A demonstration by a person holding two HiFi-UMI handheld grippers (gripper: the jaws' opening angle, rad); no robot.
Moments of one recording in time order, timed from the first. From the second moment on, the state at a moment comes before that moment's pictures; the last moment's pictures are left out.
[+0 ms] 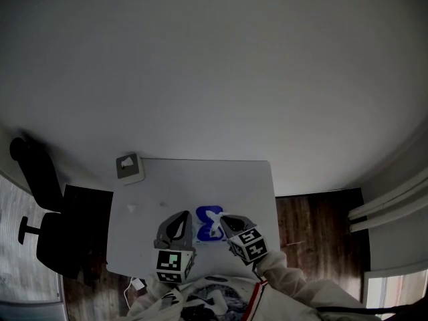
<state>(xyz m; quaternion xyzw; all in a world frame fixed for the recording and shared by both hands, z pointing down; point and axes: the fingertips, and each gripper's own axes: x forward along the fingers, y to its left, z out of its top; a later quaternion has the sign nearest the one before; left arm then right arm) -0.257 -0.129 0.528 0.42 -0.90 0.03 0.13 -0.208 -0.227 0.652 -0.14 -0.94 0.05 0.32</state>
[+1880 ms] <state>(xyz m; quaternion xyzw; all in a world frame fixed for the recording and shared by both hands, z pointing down) -0.198 -0.146 0.541 0.37 -0.91 0.08 0.15 -0.151 -0.315 0.544 -0.06 -0.98 0.12 0.12</state>
